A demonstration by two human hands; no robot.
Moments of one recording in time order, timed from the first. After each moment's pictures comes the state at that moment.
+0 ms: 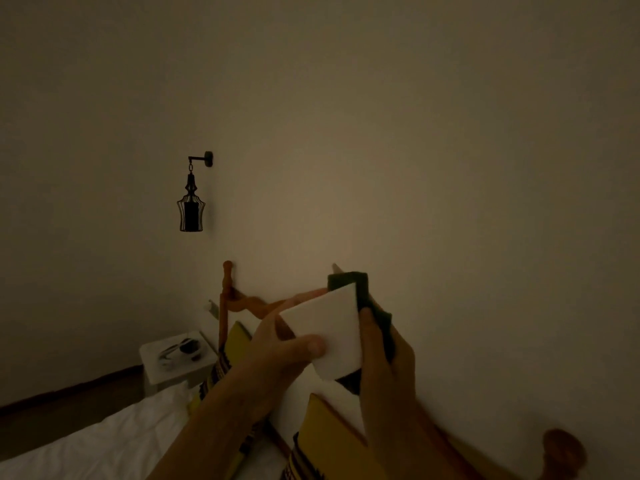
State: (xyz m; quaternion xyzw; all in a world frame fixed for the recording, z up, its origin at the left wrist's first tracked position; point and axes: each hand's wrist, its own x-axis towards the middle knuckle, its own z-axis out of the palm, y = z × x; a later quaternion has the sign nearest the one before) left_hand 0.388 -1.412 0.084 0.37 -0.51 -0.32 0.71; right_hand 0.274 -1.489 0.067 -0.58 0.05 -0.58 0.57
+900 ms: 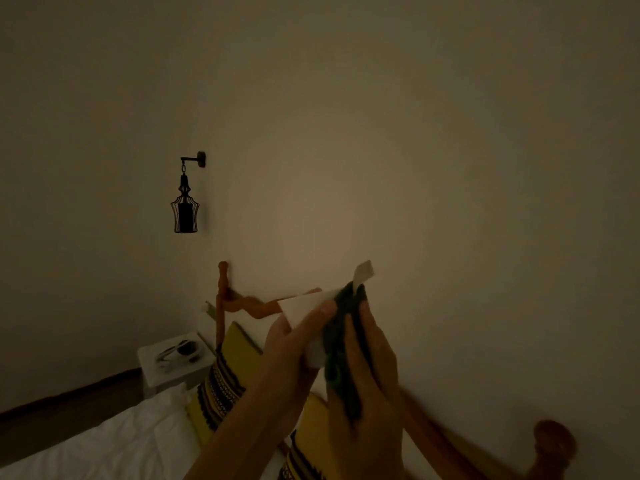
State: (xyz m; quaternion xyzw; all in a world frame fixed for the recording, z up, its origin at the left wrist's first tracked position) left_hand 0.346 -1.433 0.085 0.38 -0.40 -0.30 0.78; right_hand 0.269 -1.492 0.027 -0.69 0.04 -0.70 0.16
